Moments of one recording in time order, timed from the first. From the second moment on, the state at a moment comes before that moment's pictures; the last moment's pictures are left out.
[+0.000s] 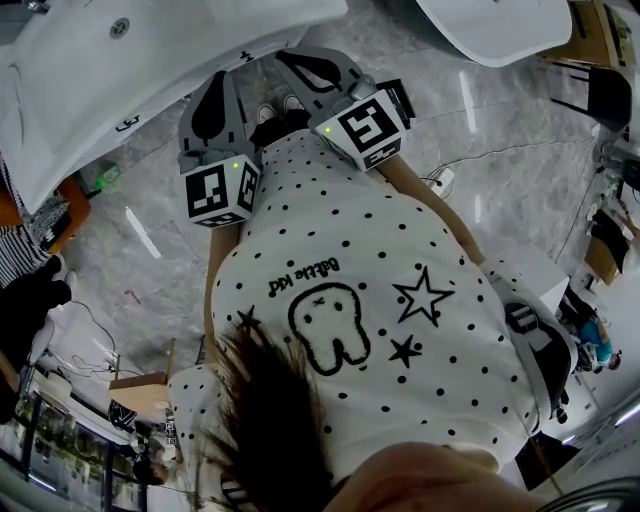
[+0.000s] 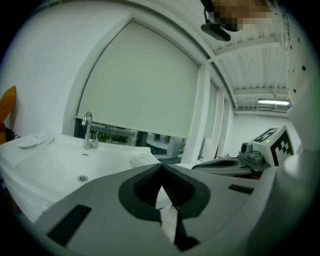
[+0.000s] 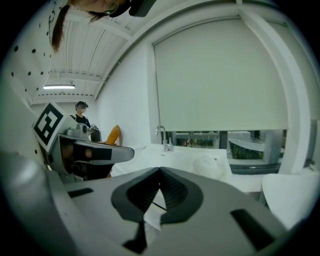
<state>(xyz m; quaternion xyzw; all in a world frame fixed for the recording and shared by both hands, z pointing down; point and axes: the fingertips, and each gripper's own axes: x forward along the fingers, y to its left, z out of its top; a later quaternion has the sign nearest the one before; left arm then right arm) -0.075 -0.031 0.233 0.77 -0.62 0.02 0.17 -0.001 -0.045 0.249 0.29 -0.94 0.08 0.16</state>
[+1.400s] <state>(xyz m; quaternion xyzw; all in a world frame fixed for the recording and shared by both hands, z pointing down) -0.078 -0.031 0.235 0.76 -0.62 0.02 0.18 0.002 -0.047 0.248 0.30 -0.94 0.08 0.15</state>
